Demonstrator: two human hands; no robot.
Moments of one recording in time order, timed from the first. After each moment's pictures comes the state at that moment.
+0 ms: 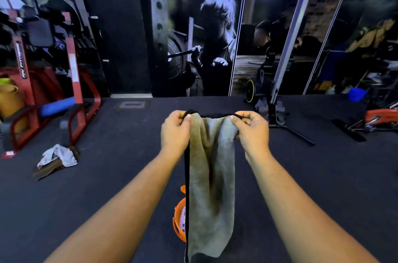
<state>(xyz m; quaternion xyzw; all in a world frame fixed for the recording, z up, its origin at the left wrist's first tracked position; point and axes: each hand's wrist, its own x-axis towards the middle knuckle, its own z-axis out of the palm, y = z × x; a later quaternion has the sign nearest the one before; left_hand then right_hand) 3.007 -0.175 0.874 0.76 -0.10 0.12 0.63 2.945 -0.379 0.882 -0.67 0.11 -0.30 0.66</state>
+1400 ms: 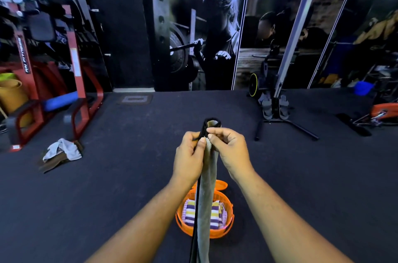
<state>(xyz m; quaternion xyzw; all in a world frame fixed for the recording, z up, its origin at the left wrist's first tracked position) 2.932 -0.189 0.838 0.76 -0.14 0.08 0.63 2.919 -0.325 0.848 -0.71 0.01 -0.23 0.67</state>
